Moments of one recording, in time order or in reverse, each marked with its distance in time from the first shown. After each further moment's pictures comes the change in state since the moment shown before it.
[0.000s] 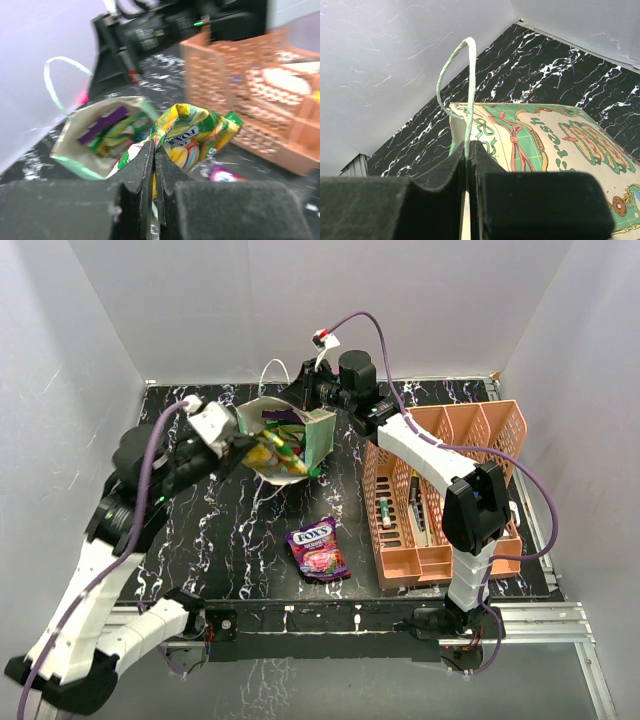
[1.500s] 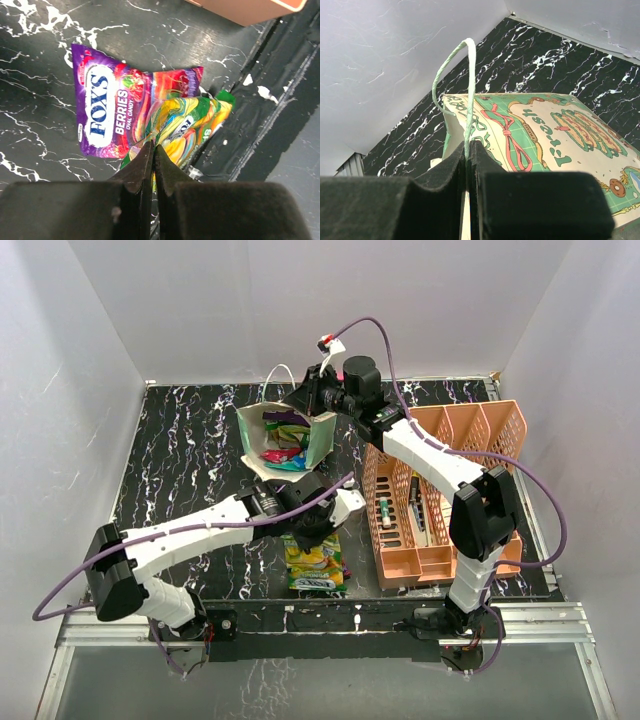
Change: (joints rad) left arm -0.620 0.470 -0.033 -0.384 -0.246 -0.235; right arm 0.000 -0.058 -0.079 0.003 0.033 -0.006
